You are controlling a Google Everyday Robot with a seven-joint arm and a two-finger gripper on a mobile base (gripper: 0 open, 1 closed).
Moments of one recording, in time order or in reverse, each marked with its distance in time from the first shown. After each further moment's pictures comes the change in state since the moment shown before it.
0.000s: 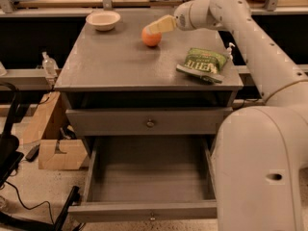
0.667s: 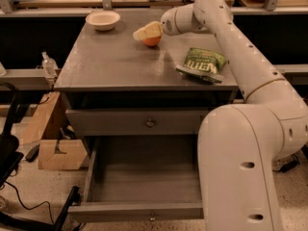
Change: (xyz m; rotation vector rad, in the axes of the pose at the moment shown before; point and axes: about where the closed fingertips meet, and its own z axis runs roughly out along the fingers) arm 0.010 0.032 0.047 -0.090 0.032 0.029
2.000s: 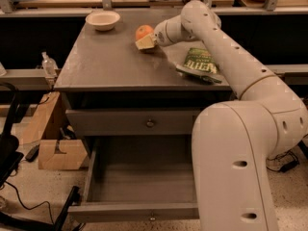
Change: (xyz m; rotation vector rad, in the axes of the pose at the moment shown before) arm 0.043 0.013 0.033 0.014 0.124 0.002
